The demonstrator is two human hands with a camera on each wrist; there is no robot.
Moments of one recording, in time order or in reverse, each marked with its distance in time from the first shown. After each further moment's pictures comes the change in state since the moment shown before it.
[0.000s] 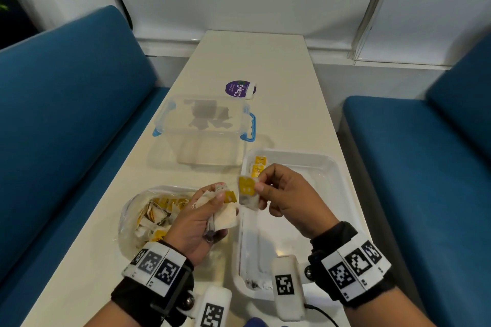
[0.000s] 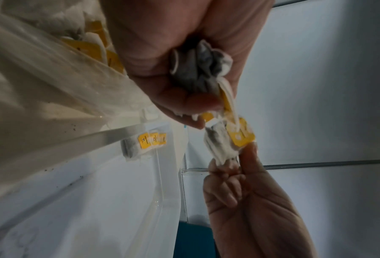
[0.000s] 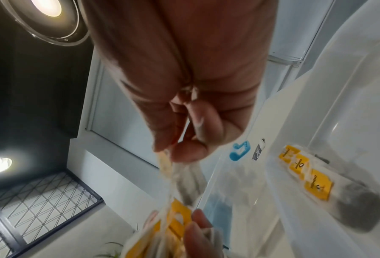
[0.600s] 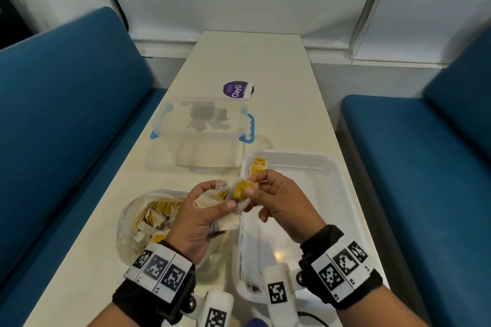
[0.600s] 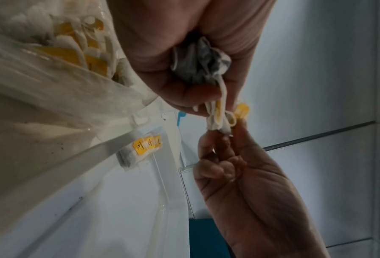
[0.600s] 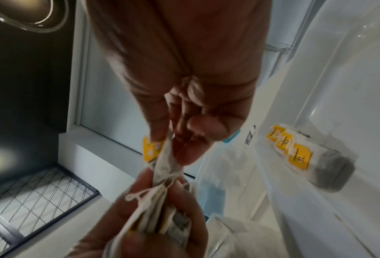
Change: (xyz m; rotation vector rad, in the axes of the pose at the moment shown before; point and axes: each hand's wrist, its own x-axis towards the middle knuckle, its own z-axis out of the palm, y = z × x) left_hand 0.003 0.003 0.007 0.063 -0.042 0.141; right_hand 0.007 0.013 0.011 0.119 -0.001 0.003
